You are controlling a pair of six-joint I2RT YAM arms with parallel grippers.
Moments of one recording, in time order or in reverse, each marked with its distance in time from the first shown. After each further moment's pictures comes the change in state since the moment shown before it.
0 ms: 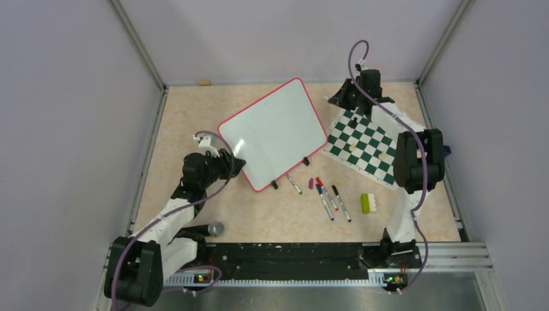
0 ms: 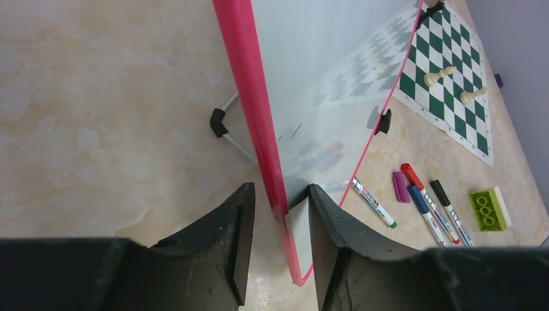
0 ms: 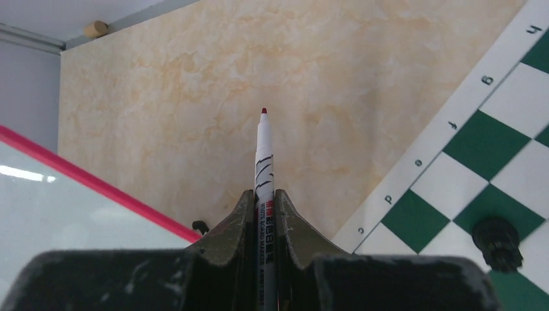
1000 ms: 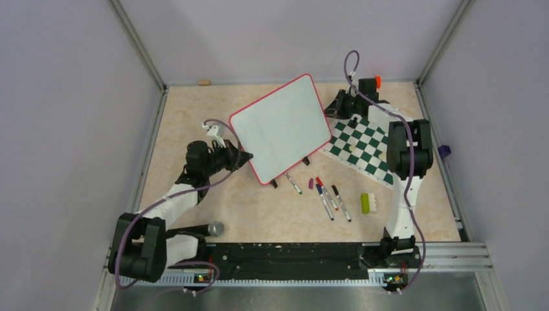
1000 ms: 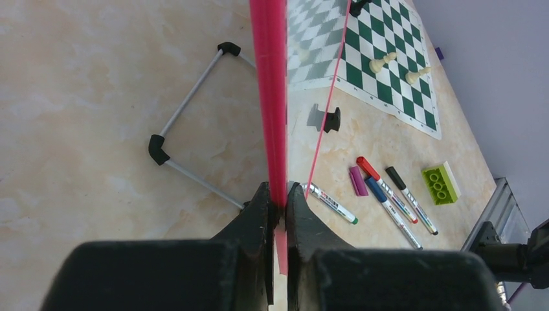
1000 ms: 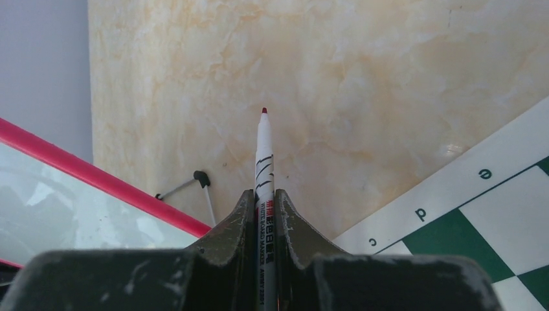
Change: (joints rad) left arm 0.002 0.203 0.122 0.081 0.193 0.005; right arm -0.038 0.267 0.132 -0.019 -0.372 -0.042
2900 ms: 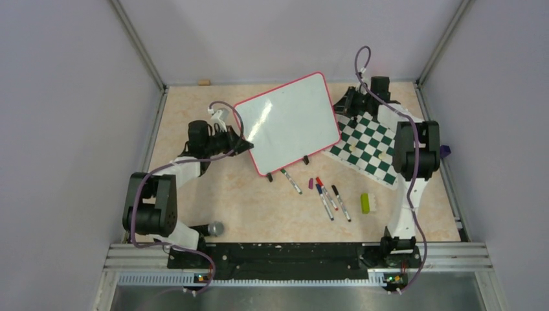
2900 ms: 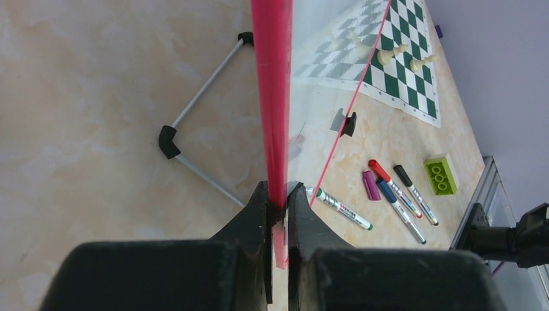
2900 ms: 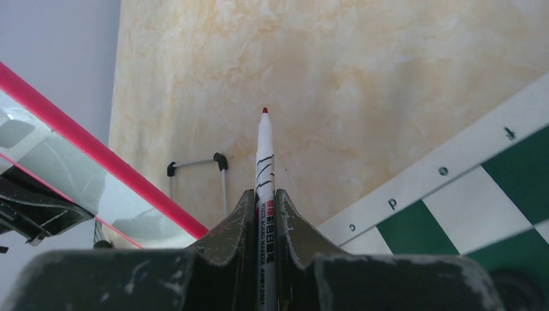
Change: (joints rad) left arm 0.082 0.304 0.237 -0.074 0.179 0.073; right arm -0.059 -0.009 -0.004 0.035 -0.135 -0.042
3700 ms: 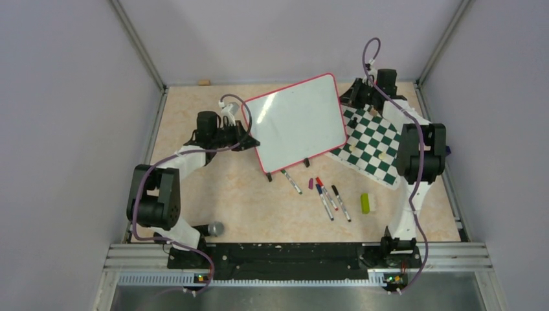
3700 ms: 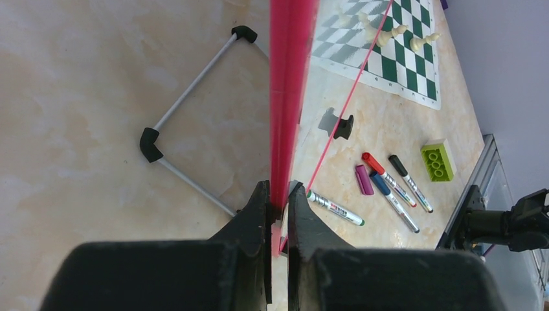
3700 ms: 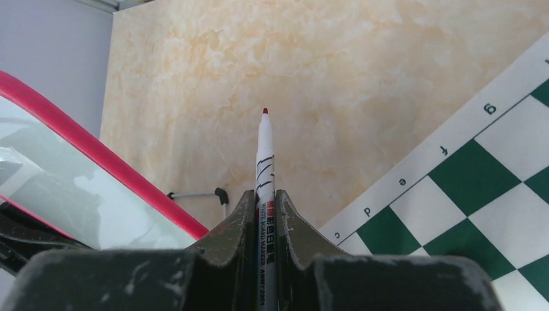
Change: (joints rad) left arm -0.065 0.092 0.182 -0.184 0.010 0.058; right arm -0.034 -0.085 -0.011 -0.012 0.107 0.016
